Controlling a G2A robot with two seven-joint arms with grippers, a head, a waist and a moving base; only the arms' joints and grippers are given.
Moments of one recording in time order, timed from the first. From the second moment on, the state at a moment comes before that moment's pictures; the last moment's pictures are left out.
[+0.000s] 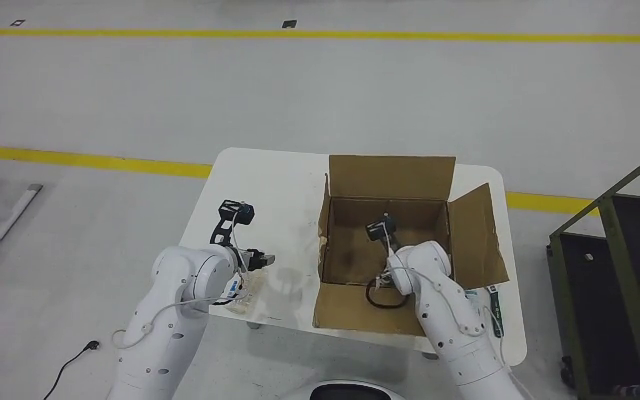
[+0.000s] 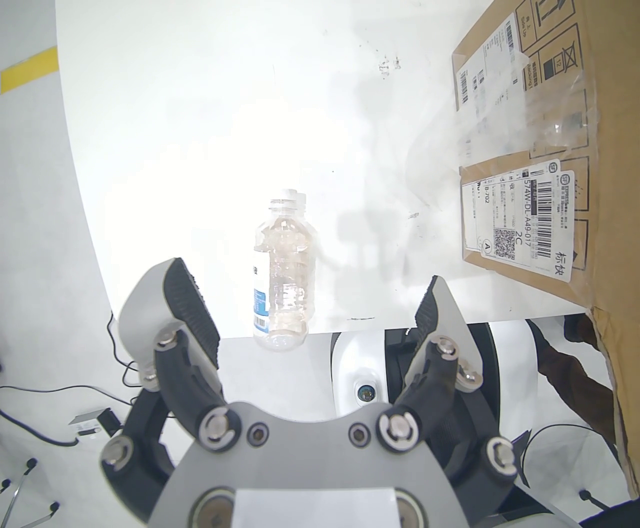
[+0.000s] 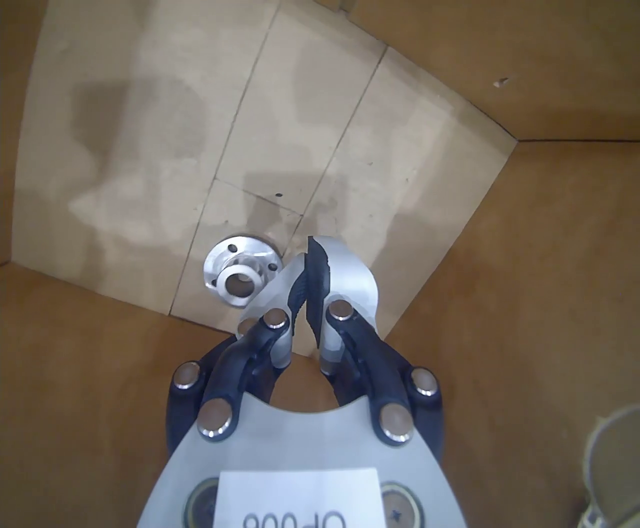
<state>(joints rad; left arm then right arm) 1.09 -1.28 -1.30 -1.73 1.20 0.03 -1.28 -1.02 -1.45 1.19 -1.41 -1.58 0.02 1.29</state>
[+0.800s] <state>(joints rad) 1.09 -1.28 -1.30 -1.73 1.20 0.03 -1.28 -1.01 -1.47 1.09 -1.35 -1.61 -0.06 1.30</state>
